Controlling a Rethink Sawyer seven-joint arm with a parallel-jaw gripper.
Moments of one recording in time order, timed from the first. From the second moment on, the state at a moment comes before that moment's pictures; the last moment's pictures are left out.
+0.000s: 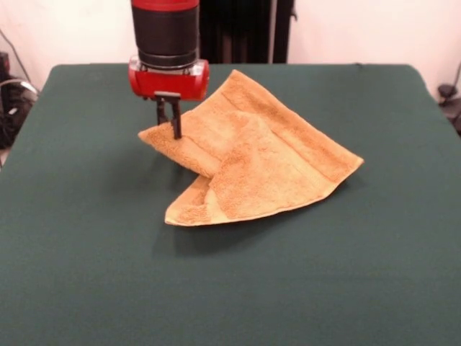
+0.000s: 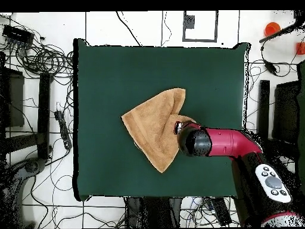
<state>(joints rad) -0.58 -0.60 0.26 1.71 -0.52 0.40 1.89</state>
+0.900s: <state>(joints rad) -0.54 -0.62 0.24 1.71 -0.55 0.41 1.89</state>
